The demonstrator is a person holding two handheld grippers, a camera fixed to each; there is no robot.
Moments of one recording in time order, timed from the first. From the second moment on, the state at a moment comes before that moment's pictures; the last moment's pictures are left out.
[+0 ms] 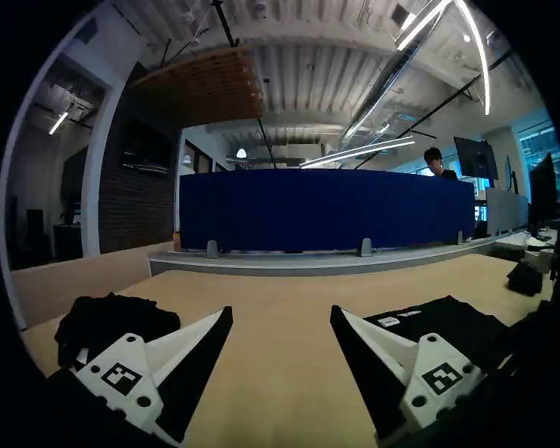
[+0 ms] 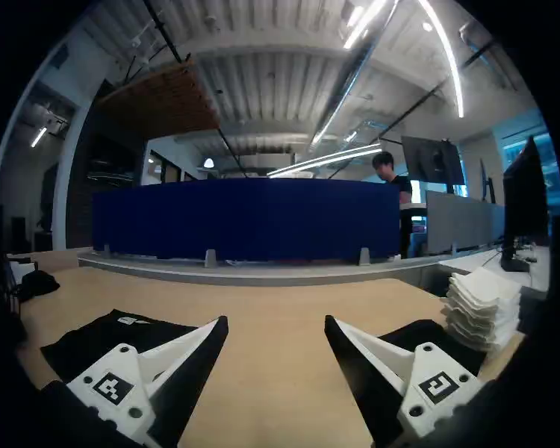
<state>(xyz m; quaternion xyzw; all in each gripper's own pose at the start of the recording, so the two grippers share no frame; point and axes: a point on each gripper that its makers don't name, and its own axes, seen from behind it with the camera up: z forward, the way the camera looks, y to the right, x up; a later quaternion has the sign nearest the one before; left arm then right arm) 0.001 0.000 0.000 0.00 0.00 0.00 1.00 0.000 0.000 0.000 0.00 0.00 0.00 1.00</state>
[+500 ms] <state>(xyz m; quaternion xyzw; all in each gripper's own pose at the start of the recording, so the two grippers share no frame) 0.001 0.001 -0.001 0.00 0.00 0.00 1.00 0.000 0.000 0.002 0.00 0.00 0.00 1.00</state>
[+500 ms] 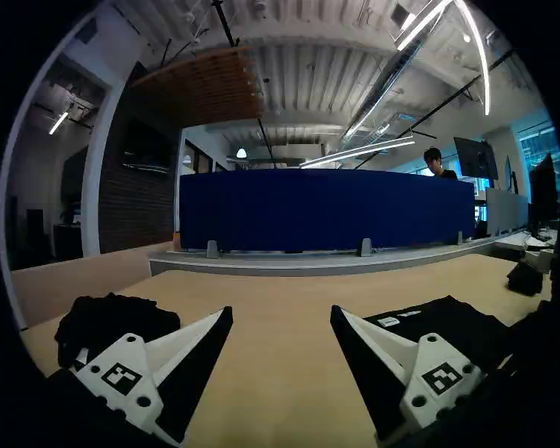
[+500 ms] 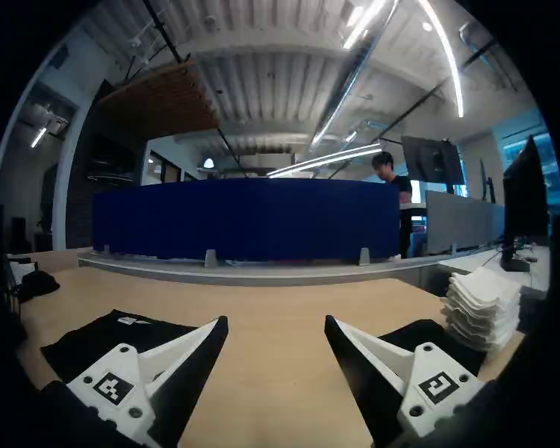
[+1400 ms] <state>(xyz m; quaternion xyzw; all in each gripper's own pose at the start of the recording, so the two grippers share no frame) 0.001 0.006 0.001 -0.01 0.00 0.00 1.00 0.000 -0.001 0.001 0.00 0.00 0.00 1.00</state>
